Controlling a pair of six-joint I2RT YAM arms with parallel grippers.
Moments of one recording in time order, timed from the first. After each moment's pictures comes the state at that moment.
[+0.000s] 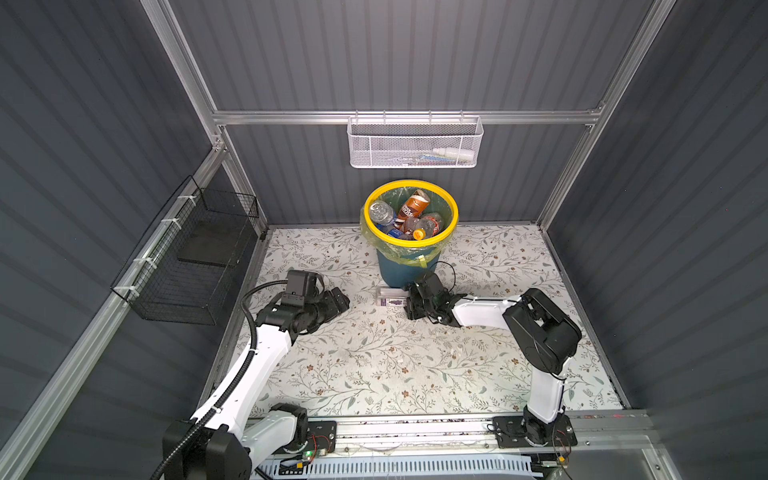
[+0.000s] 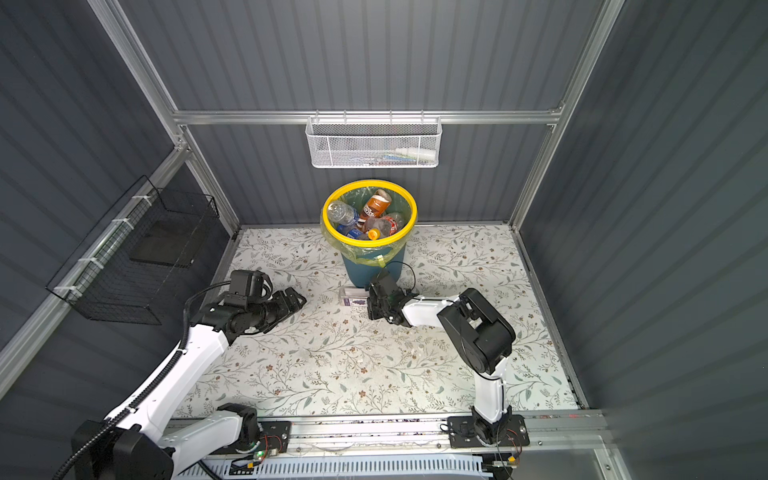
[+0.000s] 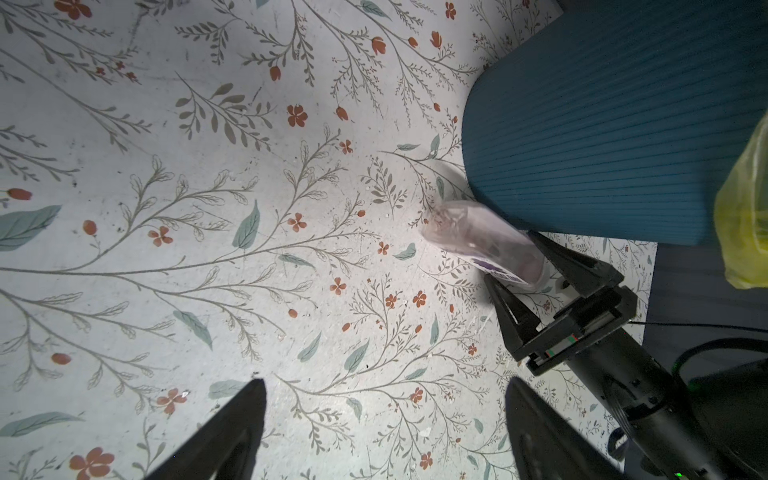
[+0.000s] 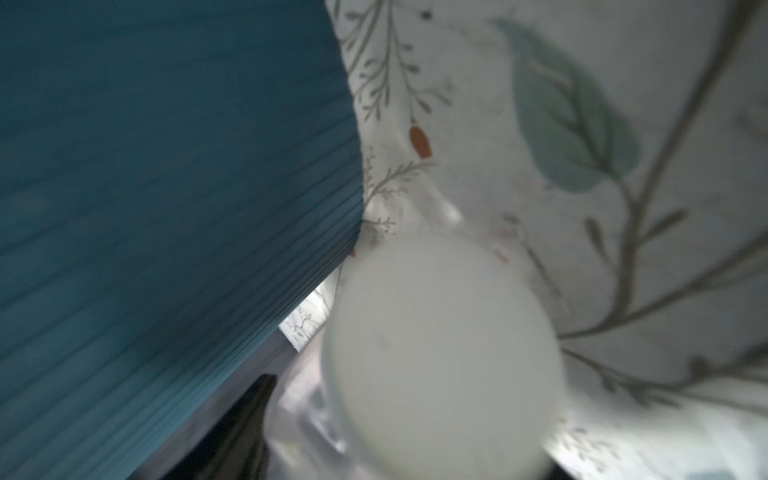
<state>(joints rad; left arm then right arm) -0.24 1.10 0.88 -0.69 0.19 -0.71 0.71 1.90 1.02 0.19 0.01 1.92</state>
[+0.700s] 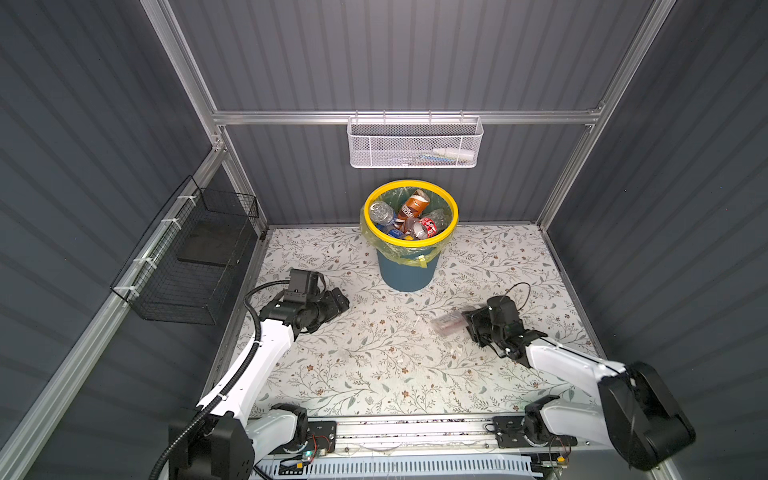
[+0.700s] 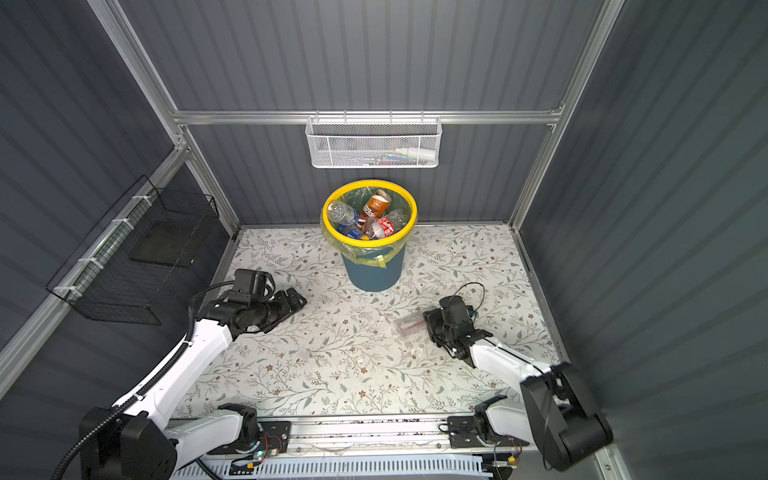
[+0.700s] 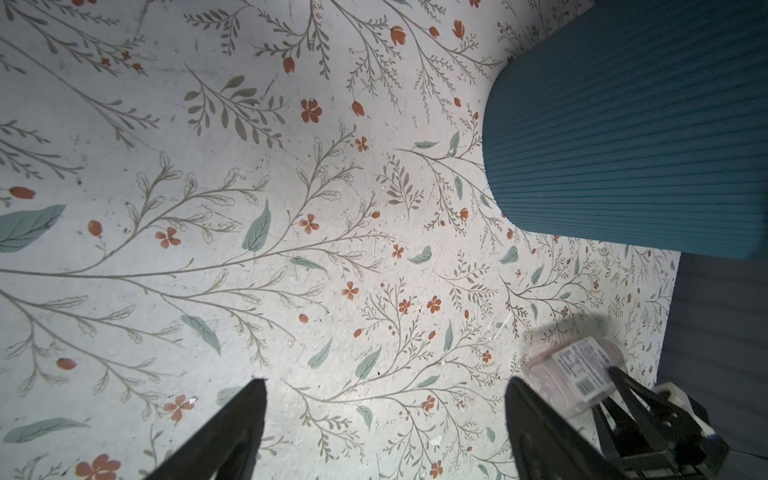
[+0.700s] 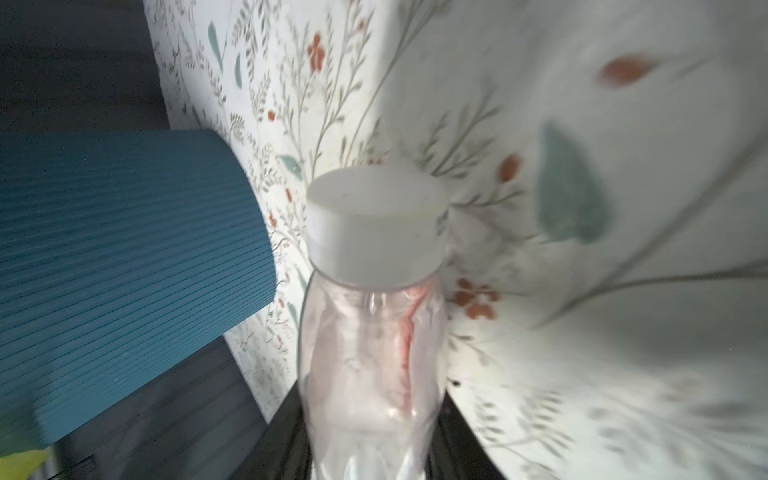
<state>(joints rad) -0.23 1.15 0.88 -0.68 0.18 -0.70 0.32 1.16 0.43 -0.06 -0.09 1.40</state>
